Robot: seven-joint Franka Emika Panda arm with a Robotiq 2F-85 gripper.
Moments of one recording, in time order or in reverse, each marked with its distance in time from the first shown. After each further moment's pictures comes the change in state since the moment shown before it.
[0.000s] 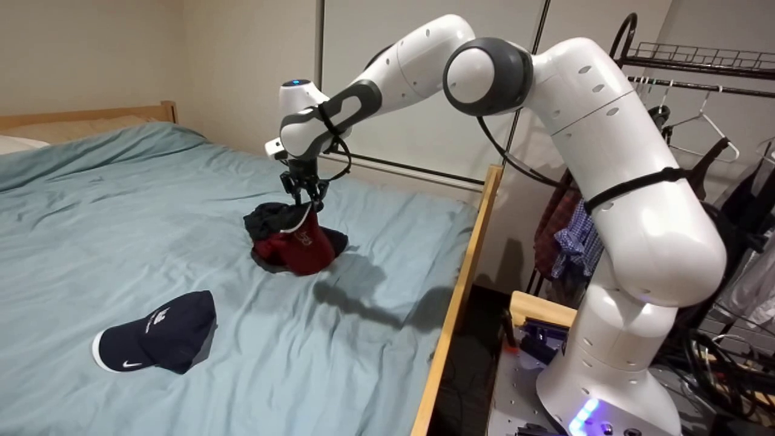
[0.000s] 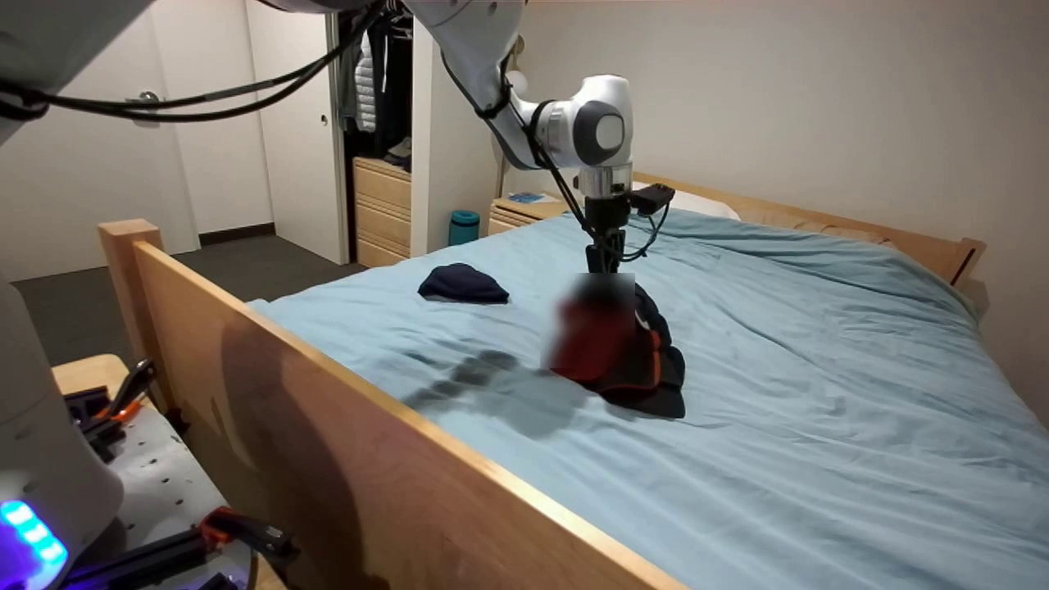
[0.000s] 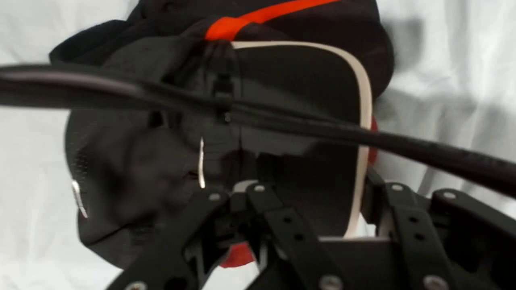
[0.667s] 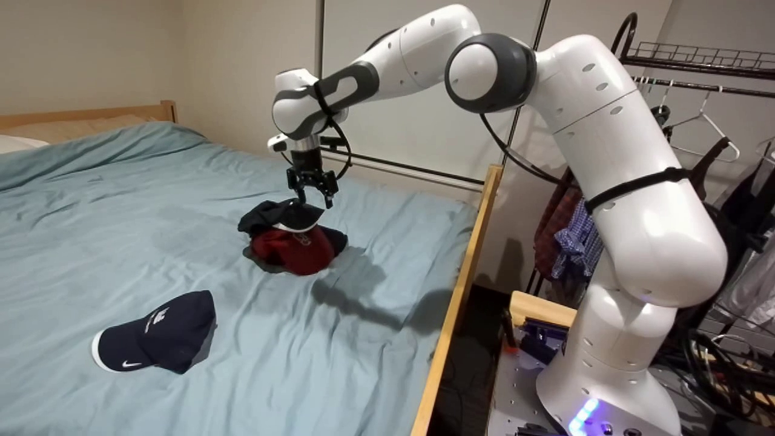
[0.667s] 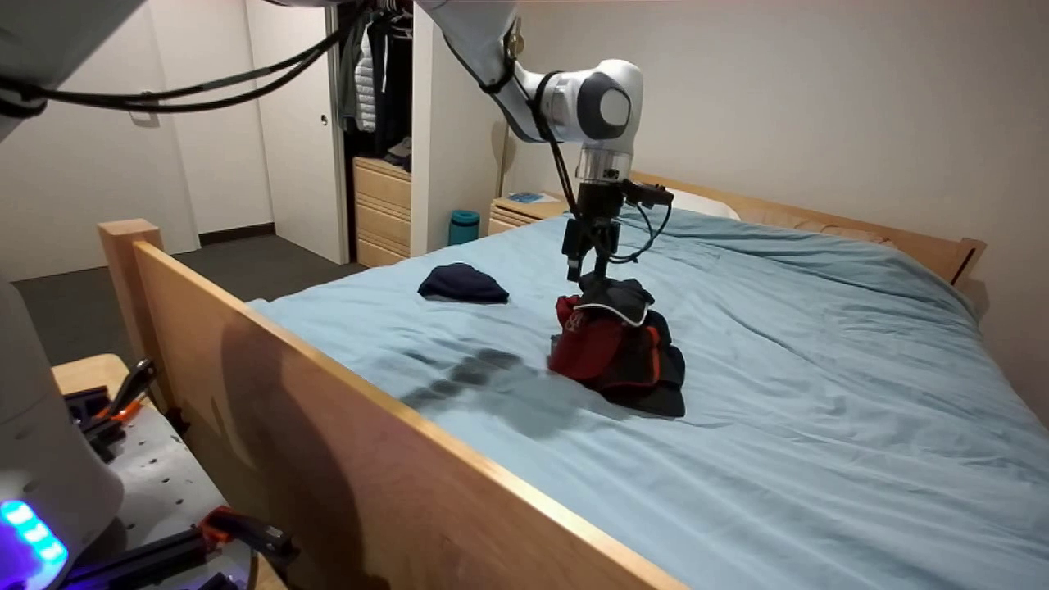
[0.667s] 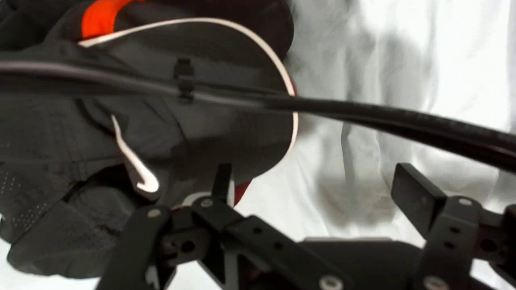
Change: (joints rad) arm 0.015 -0.018 -0.002 0.073 0.090 -0.310 0.105
